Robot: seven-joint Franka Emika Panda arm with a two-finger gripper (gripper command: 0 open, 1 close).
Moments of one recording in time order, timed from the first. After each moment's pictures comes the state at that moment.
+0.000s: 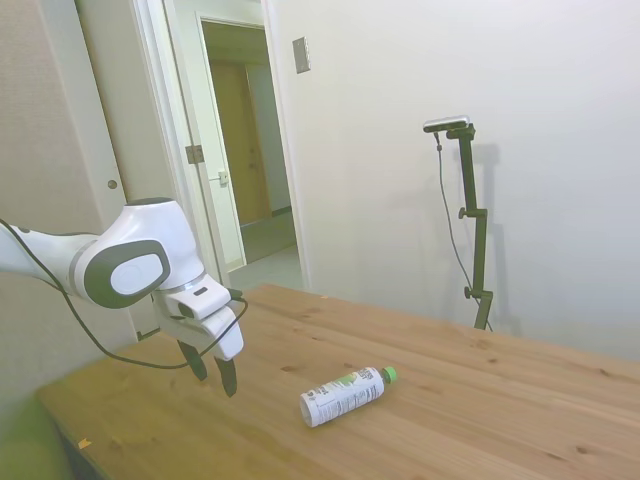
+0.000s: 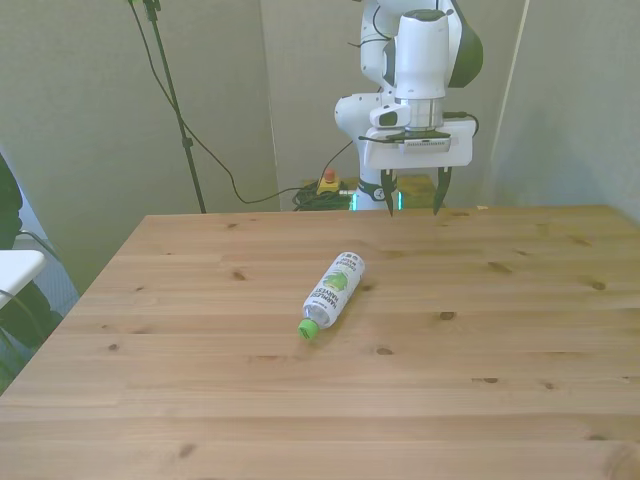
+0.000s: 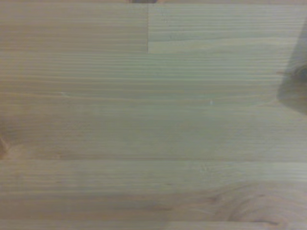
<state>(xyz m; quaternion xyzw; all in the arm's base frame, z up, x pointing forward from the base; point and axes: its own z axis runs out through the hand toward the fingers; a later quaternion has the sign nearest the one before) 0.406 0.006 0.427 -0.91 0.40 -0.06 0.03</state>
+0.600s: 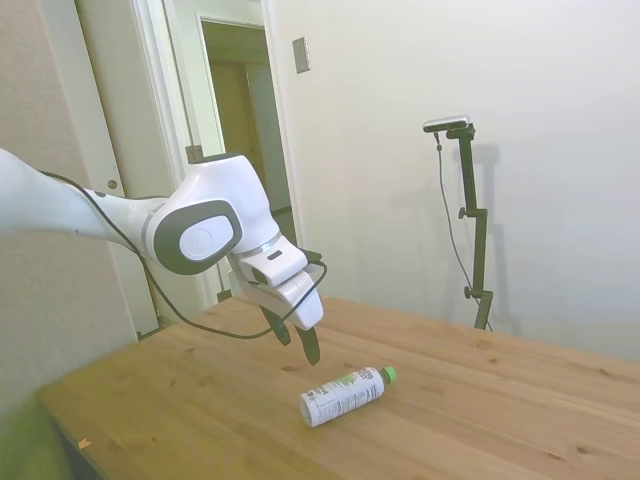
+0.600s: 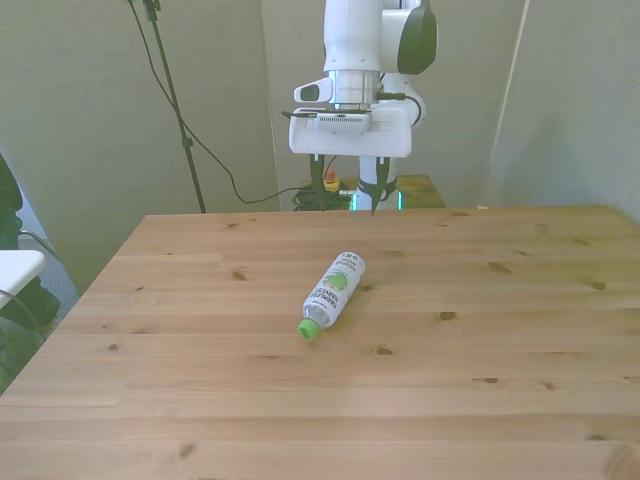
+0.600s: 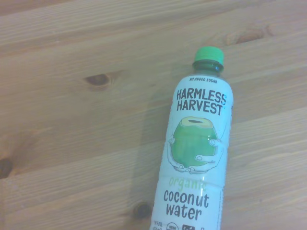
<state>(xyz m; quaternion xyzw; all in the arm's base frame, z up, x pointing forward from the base) 0.471 -0.121 0.490 -0.85 0.51 -0.13 0.04</state>
